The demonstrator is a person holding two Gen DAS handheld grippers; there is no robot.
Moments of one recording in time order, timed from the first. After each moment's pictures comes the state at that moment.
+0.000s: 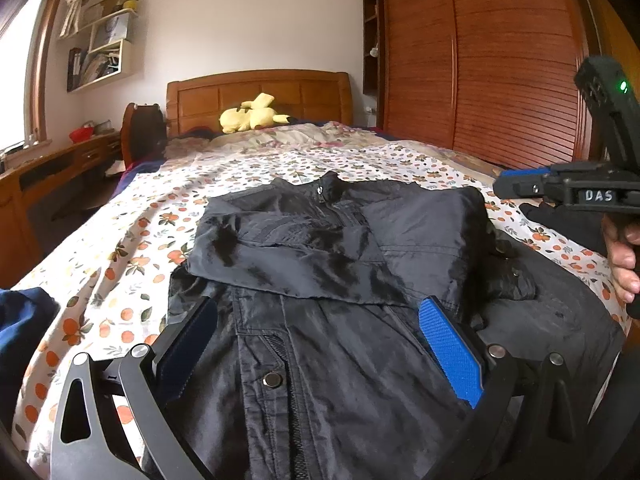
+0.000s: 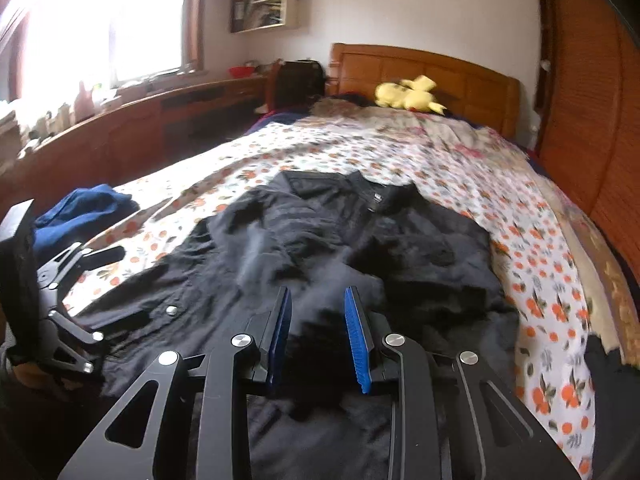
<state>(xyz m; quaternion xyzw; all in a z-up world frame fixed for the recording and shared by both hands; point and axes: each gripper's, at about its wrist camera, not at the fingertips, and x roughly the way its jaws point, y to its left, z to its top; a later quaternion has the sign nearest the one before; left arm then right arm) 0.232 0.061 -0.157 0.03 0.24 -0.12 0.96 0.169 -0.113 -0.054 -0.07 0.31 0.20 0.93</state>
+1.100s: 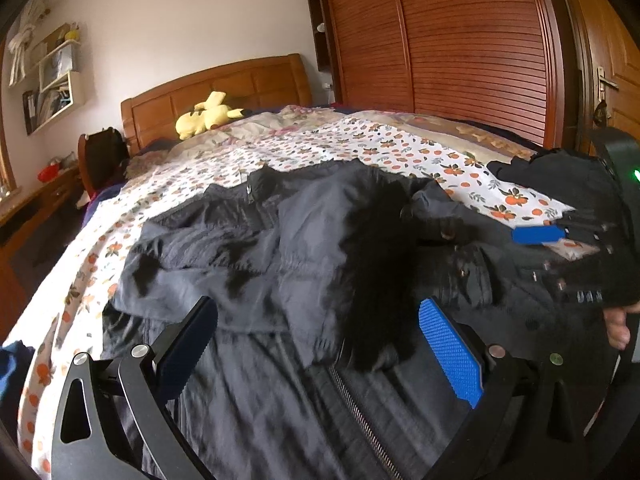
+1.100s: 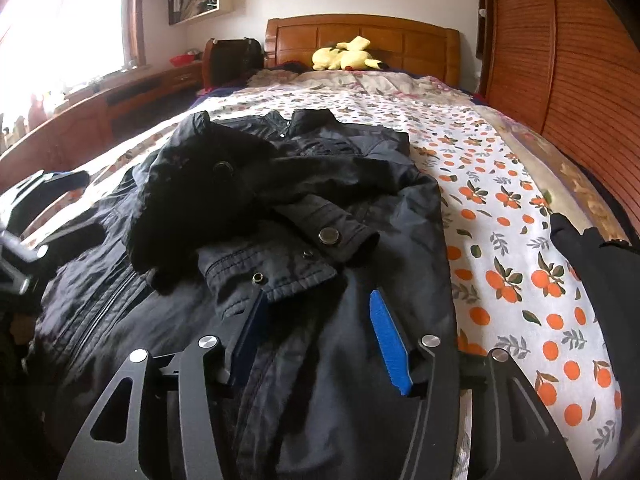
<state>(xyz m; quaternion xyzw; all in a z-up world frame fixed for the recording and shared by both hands) 0.254 -0.068 -0.160 0.12 0.26 -0.16 0.95 0.137 -0.222 -0.142 -0.03 0.35 0.12 0.93</state>
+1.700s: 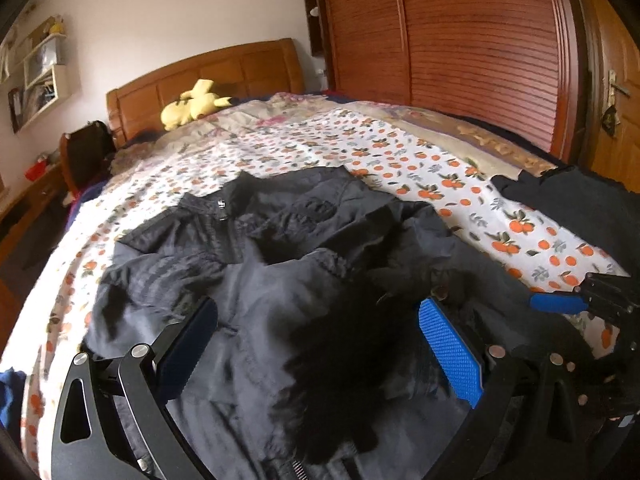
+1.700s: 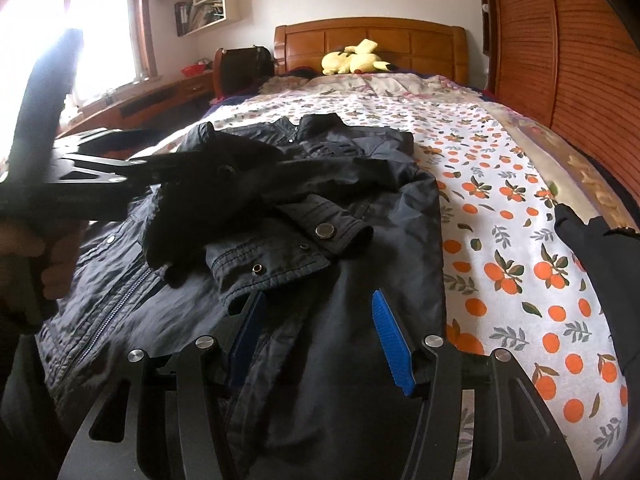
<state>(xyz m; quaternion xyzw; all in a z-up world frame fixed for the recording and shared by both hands) 0.318 -0.123 -0.138 0.11 0.30 -0.17 0.93 0.127 -0.242 -0.139 -0.01 0.35 0.15 0.93</state>
